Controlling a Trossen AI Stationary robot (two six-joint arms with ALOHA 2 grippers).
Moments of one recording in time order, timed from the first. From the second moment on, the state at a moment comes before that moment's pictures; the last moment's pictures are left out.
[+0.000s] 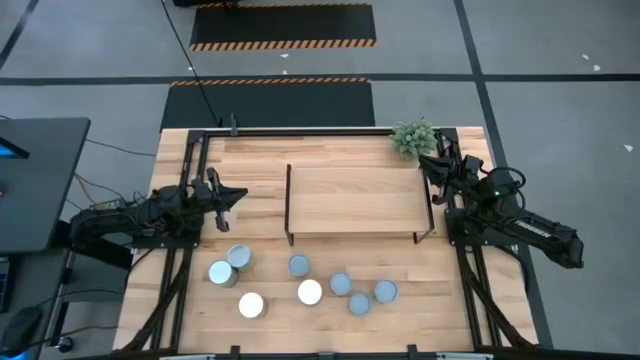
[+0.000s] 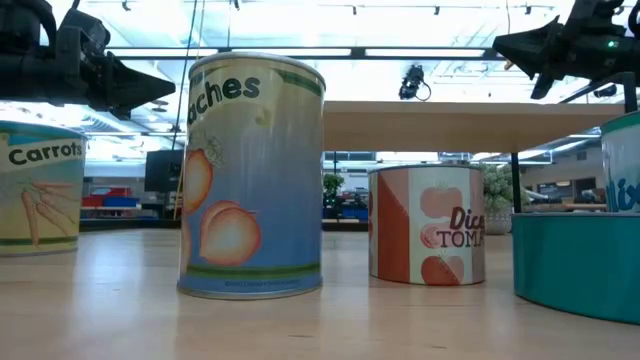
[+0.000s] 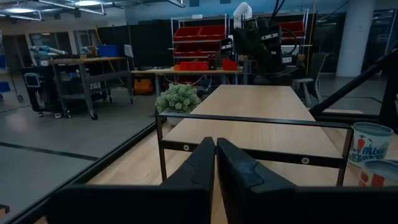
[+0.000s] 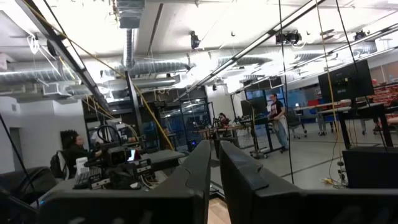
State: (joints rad) left arm 0.11 0.01 0.01 0.09 -0.21 0.03; right arm -0.51 0.03 0.07 0.39 -0.10 0.21
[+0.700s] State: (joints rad) left arm 0.10 0.01 0.01 0.17 -0.16 -0.25; right arm -0.51 0.03 0.07 0.39 -0.10 0.21
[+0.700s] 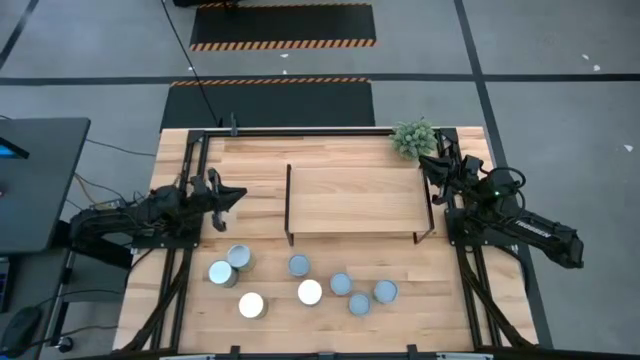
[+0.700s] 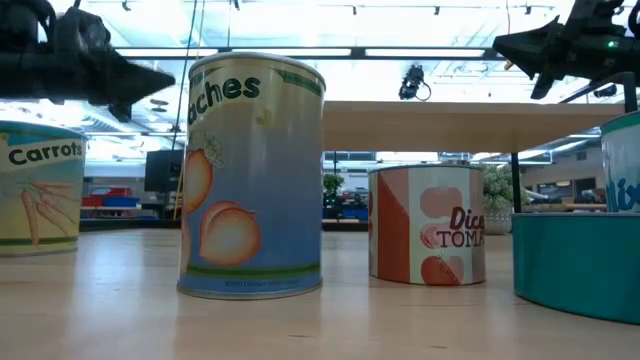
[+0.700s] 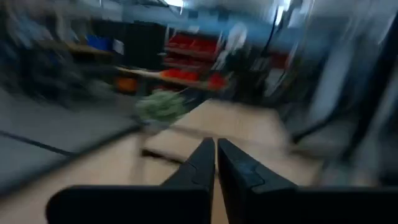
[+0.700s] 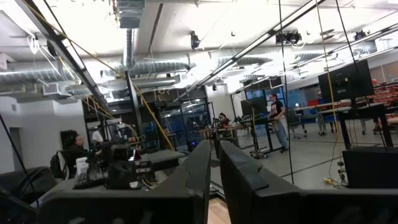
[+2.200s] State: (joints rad) left arm 0.10 0.26 0.57 -0.44 -0.06 -0.64; right arm -0.49 0.16 0.27 0.26 -0.10 0.92
